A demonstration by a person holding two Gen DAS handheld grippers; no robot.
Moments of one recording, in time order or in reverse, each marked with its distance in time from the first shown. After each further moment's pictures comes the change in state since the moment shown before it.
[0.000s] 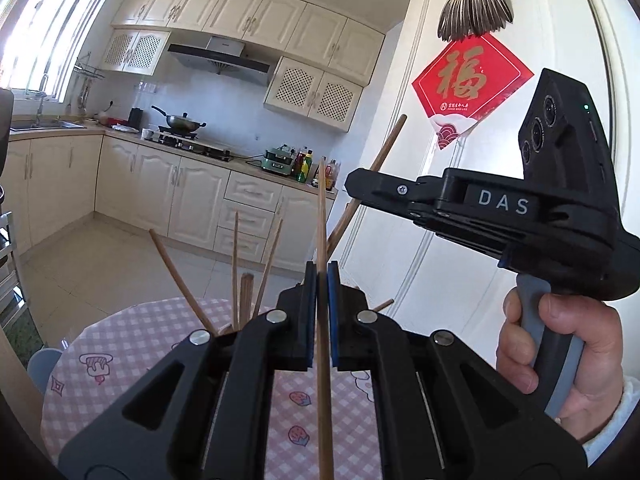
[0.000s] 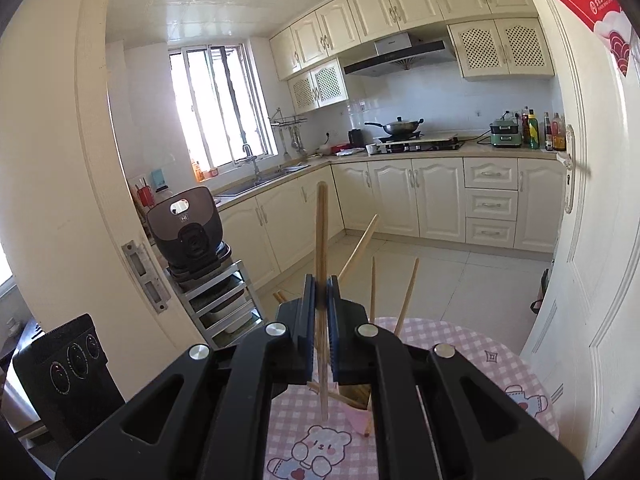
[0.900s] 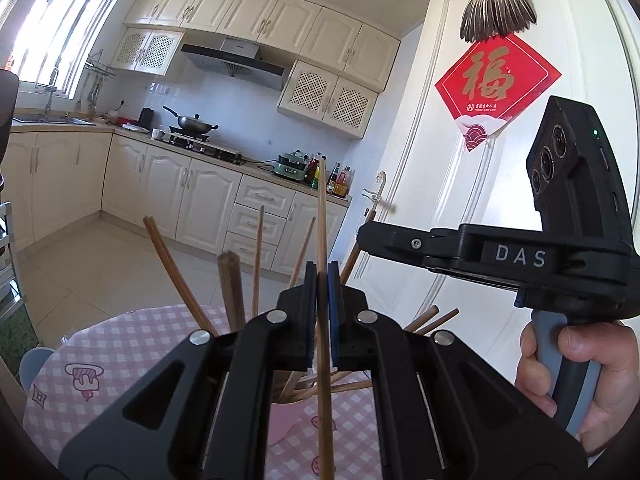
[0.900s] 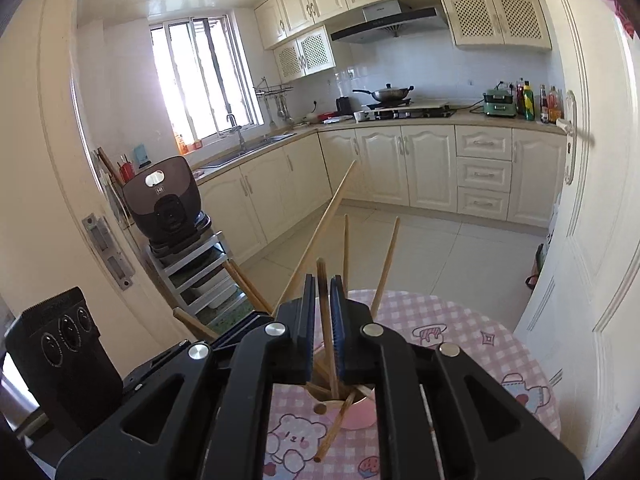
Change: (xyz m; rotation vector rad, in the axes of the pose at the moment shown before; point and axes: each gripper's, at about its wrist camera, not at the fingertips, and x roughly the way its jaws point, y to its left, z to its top) left arm 0.041 0.028 -0.020 -0.029 -0.031 0.041; right arm 0.045 -0.037 -0.026 0.080 0.133 0.021
